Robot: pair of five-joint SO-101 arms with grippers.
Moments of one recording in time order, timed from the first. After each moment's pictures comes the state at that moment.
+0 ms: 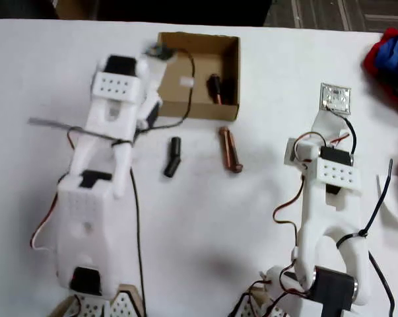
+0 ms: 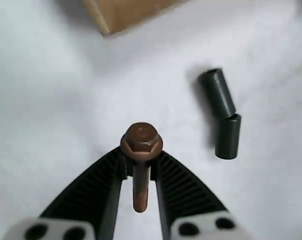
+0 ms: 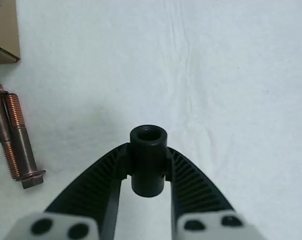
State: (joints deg) left arm 2.2 35.2 -44.9 100.7 -14.6; right arm 10.5 -16.8 39.6 46.2 4.3
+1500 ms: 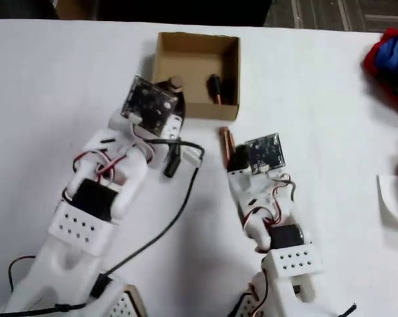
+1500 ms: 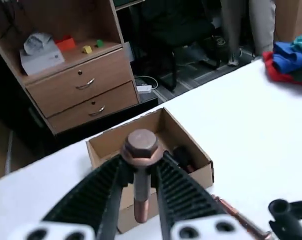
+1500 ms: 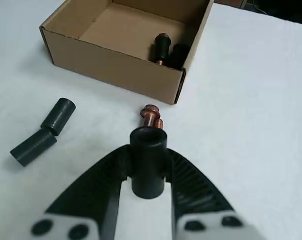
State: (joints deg) left arm 16.3 -47.1 41.5 29.2 -11.3; right arm -14.2 -63.1 82.7 19.2 8.7
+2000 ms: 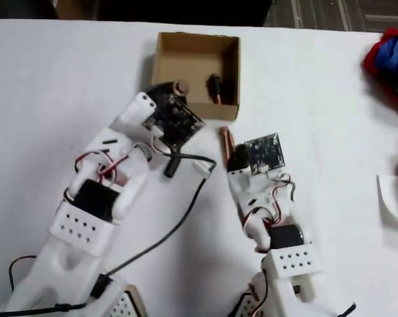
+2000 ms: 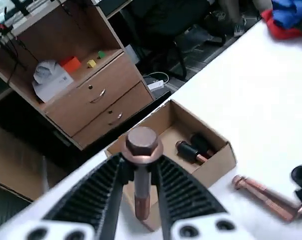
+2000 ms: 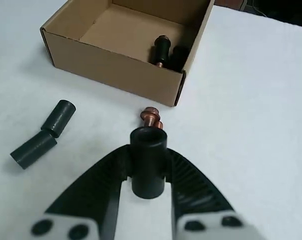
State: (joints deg) left arm 16.7 -47.1 42.2 29.2 -21.9; right arm -14.9 -63.1 82.7 17.8 8.8
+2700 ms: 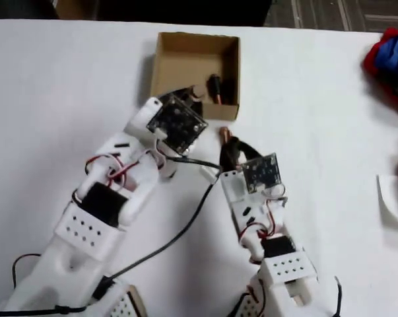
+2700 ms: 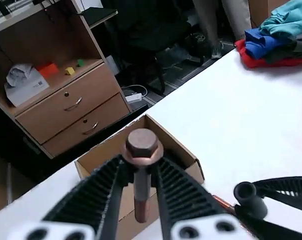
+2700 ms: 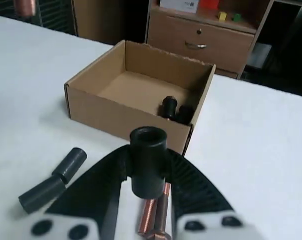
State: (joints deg) left arm 21.5 -47.1 42.4 28.5 -16.7; right arm -17.4 -63.1 94.1 -9.4 8.8
